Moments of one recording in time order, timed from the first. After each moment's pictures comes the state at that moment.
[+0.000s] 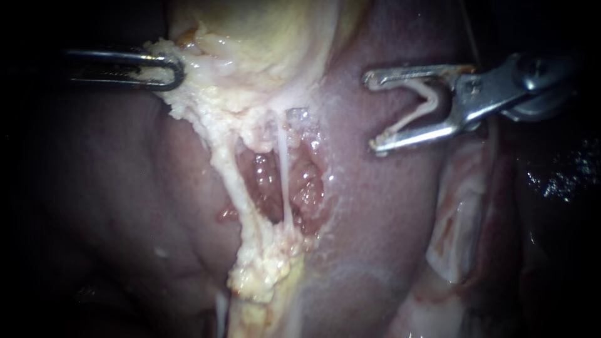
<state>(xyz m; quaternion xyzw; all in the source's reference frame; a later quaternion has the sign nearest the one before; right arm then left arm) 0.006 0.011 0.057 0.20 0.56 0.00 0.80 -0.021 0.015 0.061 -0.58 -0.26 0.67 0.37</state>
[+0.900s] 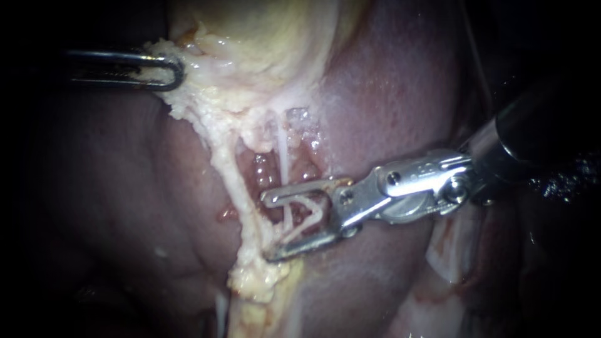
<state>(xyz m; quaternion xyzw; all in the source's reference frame) 0.017 0.000 0.067 0.30 0.54 0.03 0.79 -0.021 0.015 0.061 -0.58 -0.26 0.67 0.37</state>
